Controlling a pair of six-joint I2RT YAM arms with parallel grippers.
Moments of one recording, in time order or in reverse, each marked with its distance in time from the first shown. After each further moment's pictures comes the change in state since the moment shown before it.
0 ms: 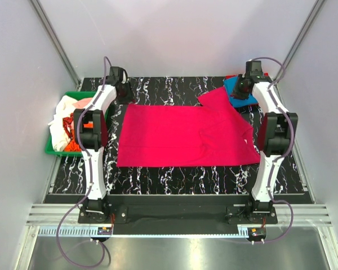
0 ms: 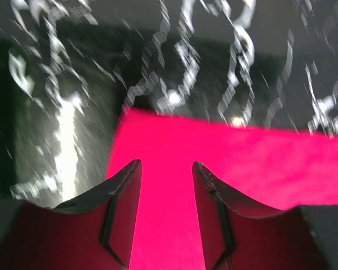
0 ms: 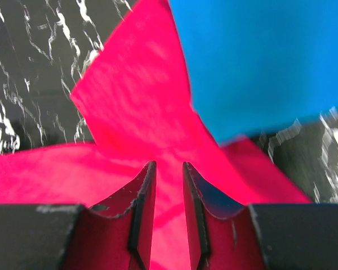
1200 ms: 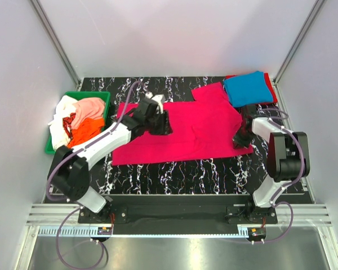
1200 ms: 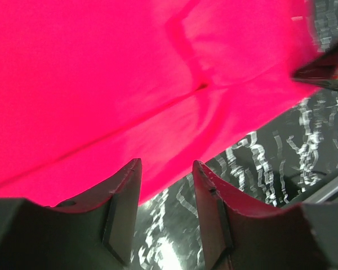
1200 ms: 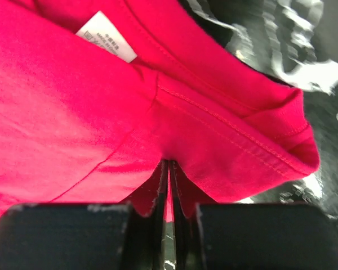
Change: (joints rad) left arm -0.526 -0.712 -0.765 0.264 0.034 -0.166; right arm 0.031 -0.370 -0.827 0.000 0.156 0.279
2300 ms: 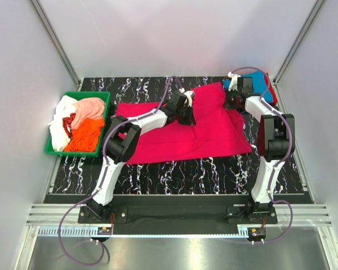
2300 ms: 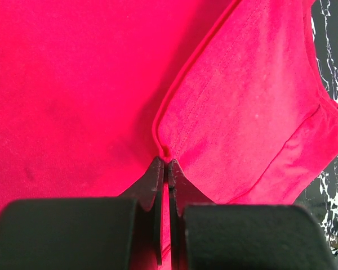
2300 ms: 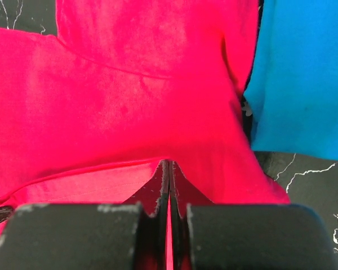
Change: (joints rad) left arm -0.026 0.704 0.501 0.232 0.167 0.048; right arm 0.025 0.301 0.473 0.350 -0.283 -0.686
